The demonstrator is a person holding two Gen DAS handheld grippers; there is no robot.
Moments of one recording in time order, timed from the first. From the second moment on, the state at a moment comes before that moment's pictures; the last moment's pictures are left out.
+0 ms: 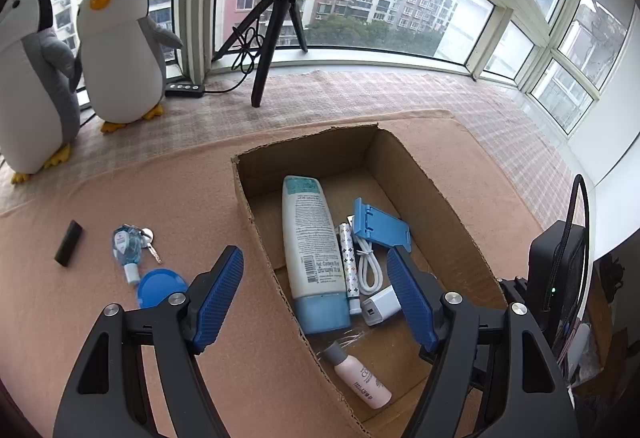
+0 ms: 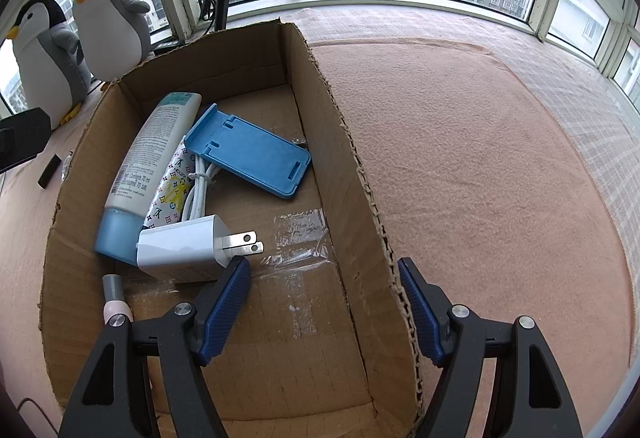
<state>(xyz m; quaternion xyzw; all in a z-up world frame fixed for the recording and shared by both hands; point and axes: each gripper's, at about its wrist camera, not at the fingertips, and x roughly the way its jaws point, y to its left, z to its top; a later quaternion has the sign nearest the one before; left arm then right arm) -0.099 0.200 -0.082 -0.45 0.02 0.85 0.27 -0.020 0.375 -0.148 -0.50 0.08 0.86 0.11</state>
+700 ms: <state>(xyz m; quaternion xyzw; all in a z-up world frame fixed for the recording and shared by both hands) -0.118 0.059 -0.133 -0.49 -0.02 0.85 0.17 -0.020 0.375 -0.149 -0.50 0.09 0.86 0.11</state>
